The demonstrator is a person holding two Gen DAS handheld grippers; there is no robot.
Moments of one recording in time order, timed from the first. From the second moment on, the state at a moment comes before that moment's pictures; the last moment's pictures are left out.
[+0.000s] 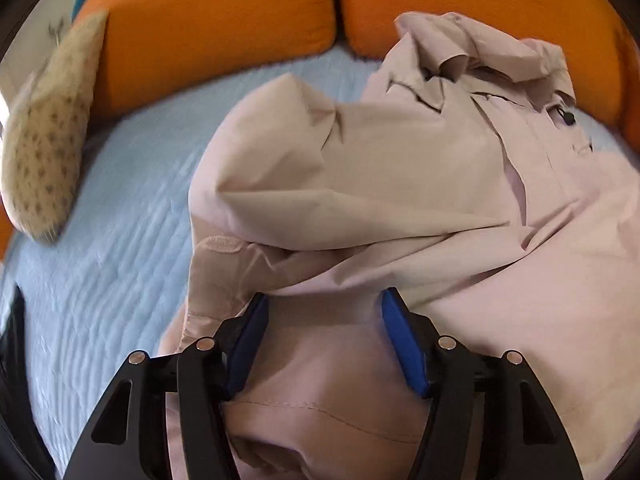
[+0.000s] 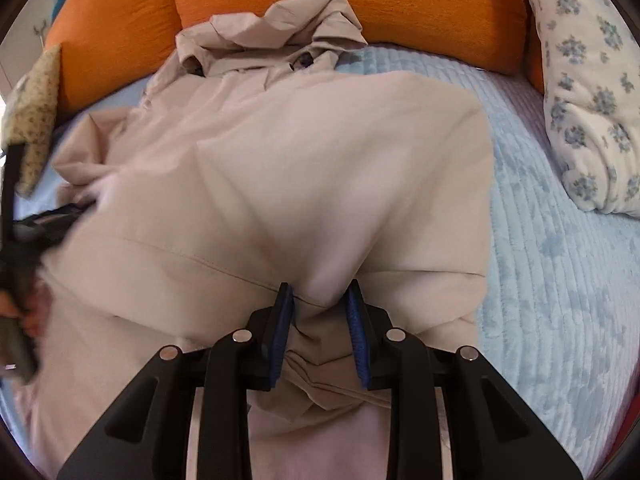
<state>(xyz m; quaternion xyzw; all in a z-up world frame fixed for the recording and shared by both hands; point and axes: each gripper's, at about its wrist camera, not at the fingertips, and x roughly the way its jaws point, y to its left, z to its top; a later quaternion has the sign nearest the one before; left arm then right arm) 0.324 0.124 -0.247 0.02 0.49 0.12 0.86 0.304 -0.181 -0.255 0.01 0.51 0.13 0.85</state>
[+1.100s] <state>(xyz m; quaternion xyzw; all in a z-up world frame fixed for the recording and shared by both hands) 0.210 0.106 -0.199 -0.09 0.42 0.10 0.90 0.380 -0.117 -0.125 -0.07 0.39 0.14 0.91</state>
